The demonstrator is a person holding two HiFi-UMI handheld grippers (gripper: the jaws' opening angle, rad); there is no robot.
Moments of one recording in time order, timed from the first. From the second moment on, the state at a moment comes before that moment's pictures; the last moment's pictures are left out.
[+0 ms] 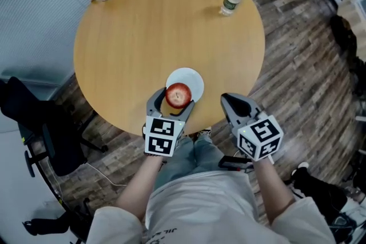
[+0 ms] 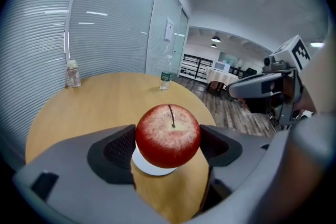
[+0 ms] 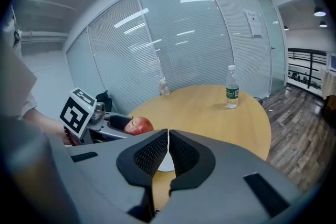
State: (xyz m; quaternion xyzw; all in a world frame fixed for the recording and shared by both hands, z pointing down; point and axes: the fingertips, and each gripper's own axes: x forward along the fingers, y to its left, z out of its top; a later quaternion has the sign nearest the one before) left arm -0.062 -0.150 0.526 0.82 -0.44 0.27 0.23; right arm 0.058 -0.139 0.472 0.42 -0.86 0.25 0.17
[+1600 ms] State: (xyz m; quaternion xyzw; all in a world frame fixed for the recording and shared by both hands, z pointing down) left arm -0.054 -0.095 0.436 0.85 -0.44 0.20 0.20; right arm 0.054 -0.121 0.402 0.41 -0.88 0.19 0.13
